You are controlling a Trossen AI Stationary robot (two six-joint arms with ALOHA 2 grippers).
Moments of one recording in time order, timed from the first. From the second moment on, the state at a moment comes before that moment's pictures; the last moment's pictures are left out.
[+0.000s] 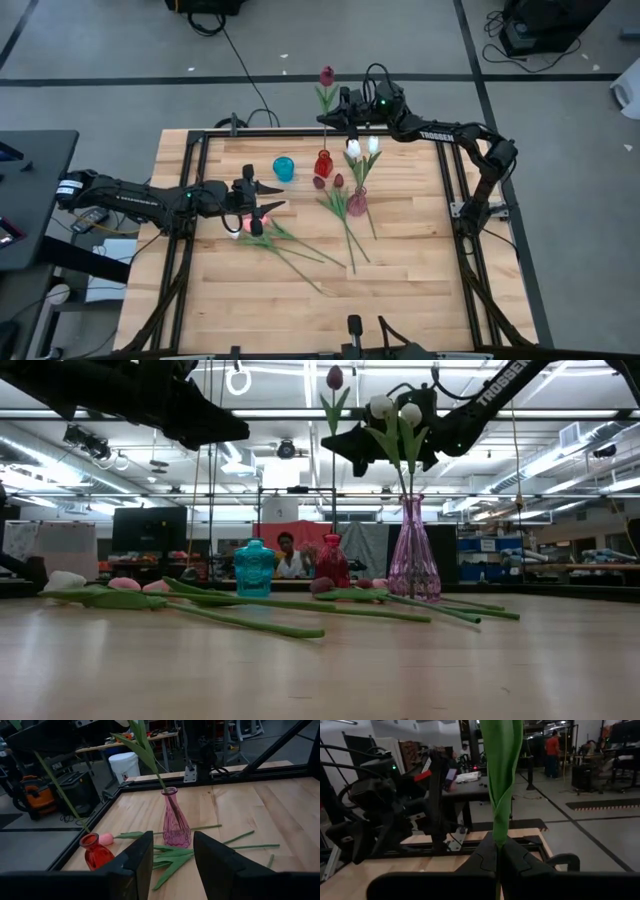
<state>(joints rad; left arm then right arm) -0.03 0.91 0.44 0.32 -0.26 0.12 -0.70 1.78 1.18 0.66 -0.78 0.13</state>
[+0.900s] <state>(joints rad) -0.03 0.91 0.44 0.32 -0.26 0.13 -0.68 1.78 1.07 0.62 -0.62 0.05</state>
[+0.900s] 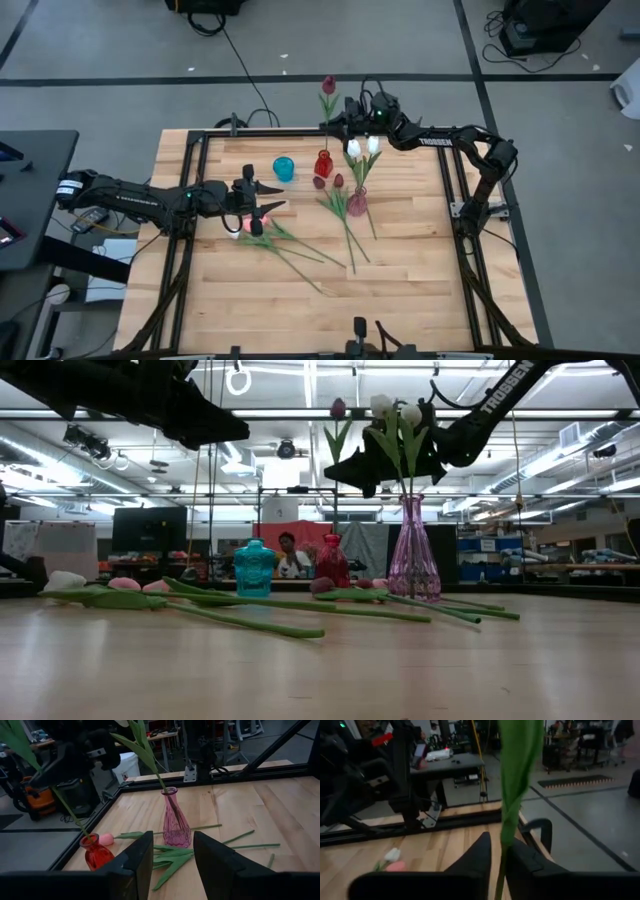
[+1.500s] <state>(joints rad) -0.03 0.91 0.44 0.32 -0.26 0.13 -0.70 1.78 1.09 0.21 -0.57 -0.05</state>
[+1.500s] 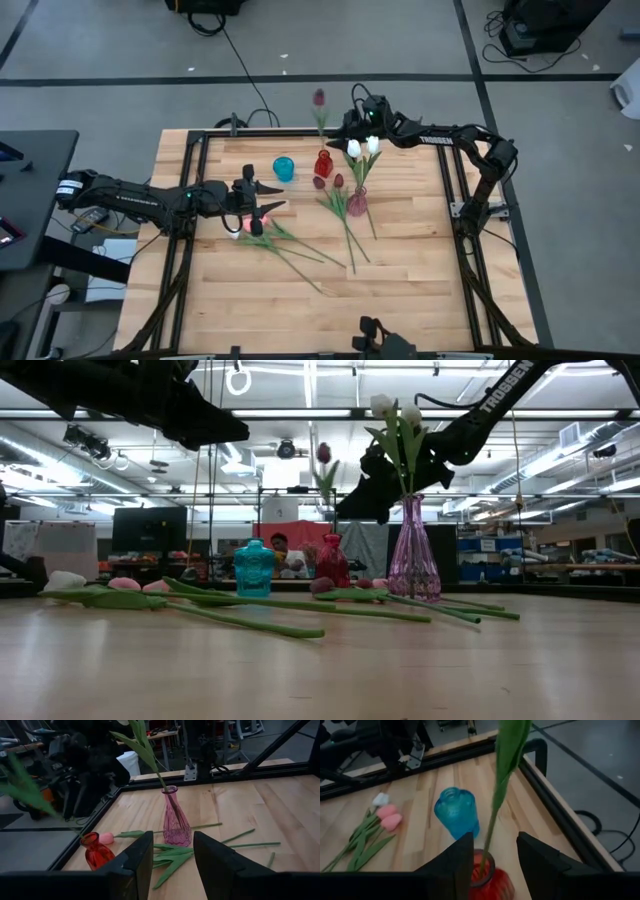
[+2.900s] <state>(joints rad) -0.03 0.91 0.44 0.33 -0.27 0.13 -0.53 1.70 0.96 -0.38 0.12 0.41</state>
